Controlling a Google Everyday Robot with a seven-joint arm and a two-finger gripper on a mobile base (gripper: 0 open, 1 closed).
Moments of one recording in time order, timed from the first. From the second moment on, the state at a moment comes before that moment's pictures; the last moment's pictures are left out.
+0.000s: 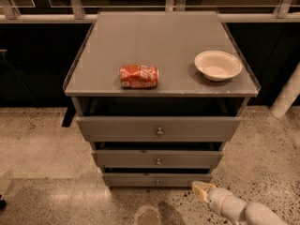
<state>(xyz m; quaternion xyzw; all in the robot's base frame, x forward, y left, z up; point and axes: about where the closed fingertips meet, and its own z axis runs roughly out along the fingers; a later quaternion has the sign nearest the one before) 0.472 -0.216 0.404 -0.12 0.86 0.24 0.44</state>
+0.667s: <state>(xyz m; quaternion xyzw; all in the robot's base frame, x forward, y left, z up) 0.499 -0.210 0.327 -0.10 0.84 0.32 0.43</state>
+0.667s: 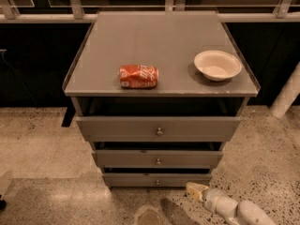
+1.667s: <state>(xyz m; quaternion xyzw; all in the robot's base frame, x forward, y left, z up) 0.517 -0.212 0.309 -0.09 0.84 0.32 0.44</state>
